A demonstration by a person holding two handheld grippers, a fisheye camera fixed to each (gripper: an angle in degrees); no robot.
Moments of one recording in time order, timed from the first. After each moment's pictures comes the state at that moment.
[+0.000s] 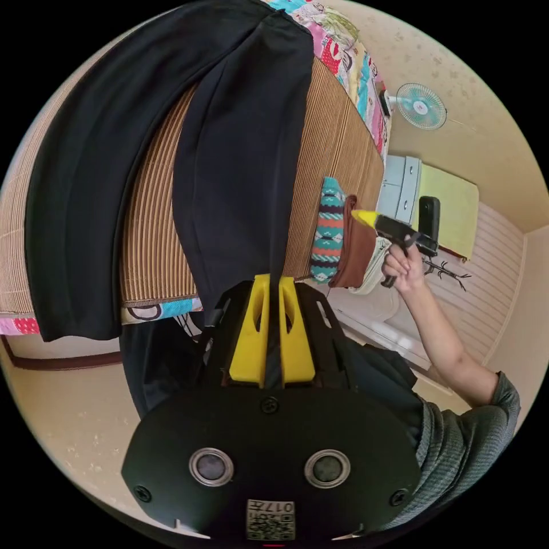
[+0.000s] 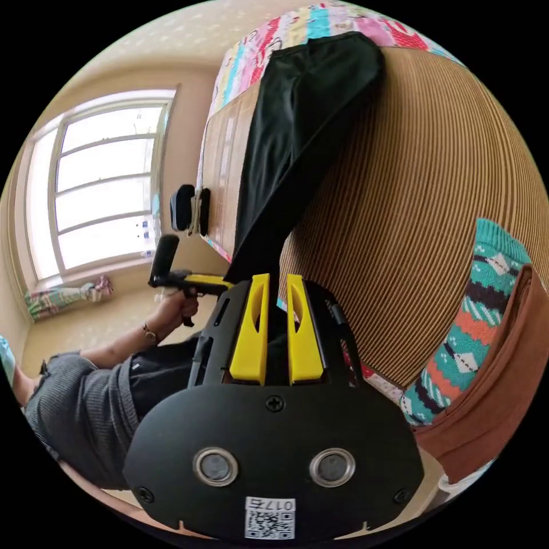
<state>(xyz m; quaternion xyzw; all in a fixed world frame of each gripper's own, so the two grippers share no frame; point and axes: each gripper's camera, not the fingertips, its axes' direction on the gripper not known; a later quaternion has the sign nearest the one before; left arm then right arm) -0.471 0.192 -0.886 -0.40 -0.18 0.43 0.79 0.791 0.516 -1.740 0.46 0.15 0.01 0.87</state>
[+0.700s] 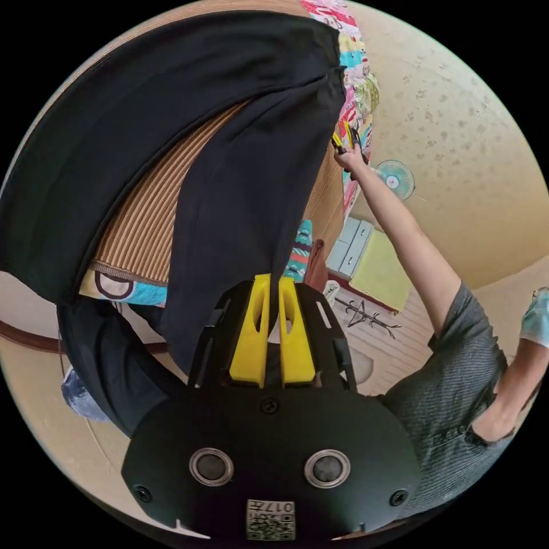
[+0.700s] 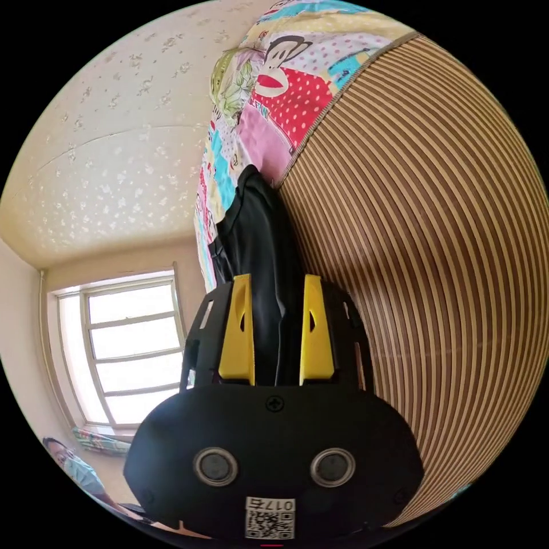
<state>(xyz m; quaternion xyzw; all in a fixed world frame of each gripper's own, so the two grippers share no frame) -0.569 0.122 -0.933 -0.38 0.01 0.26 0.89 0.868 0.353 -2.043 0.72 -0.03 0.05 0.69</state>
